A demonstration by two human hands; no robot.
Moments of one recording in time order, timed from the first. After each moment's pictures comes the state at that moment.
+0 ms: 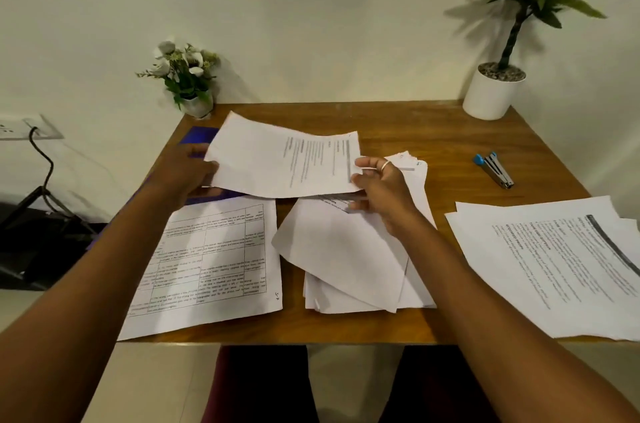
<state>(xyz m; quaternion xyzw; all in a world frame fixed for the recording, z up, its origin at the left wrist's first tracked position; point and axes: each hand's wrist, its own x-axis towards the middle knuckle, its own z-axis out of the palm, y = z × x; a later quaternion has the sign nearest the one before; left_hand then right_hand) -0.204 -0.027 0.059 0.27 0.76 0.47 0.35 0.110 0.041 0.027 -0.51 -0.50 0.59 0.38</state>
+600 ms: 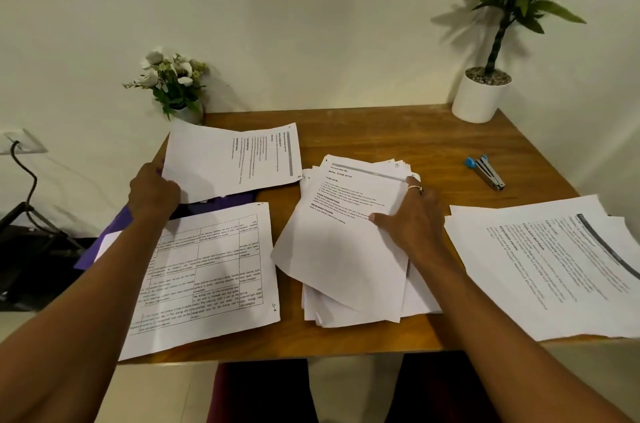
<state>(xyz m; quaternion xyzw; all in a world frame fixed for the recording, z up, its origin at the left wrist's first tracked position) -0.249 -0.024 0.014 0.30 0.89 0.34 0.08 0.154 0.037 -0.005 -0.72 -0.64 0.19 0.19</state>
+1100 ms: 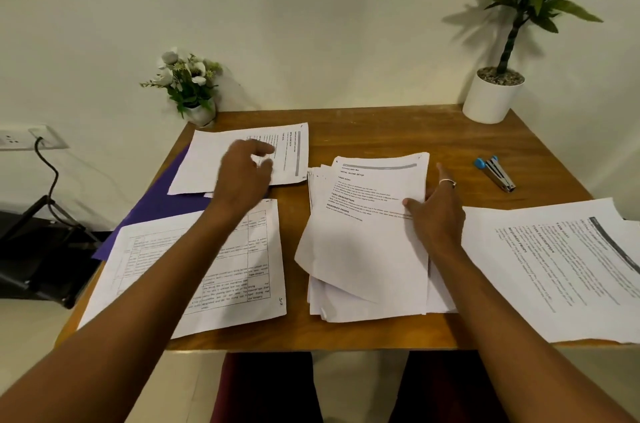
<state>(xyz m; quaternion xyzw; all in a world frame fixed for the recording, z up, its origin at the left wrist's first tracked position) -0.124 -0.015 0.056 0.53 0.75 0.39 0.07 0.171 0.043 0.002 -0.69 -0.58 0.25 0.36</state>
